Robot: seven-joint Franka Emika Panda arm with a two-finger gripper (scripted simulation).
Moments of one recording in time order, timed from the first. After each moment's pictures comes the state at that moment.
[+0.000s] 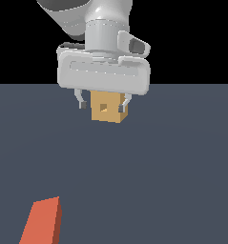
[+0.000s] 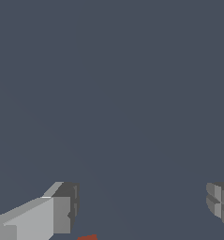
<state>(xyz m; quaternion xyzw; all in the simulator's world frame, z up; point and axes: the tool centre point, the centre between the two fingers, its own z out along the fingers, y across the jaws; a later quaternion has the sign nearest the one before) -0.027 -0.005 0.141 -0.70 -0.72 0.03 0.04</state>
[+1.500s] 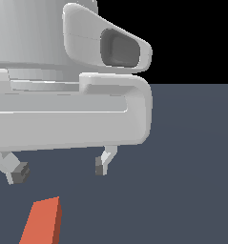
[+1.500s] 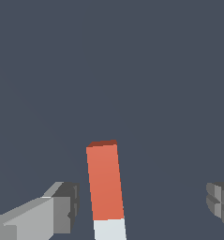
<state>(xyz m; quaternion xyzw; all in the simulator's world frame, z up) -0.063 -0.176 0.097 -0.64 -0.77 0.01 0.01</state>
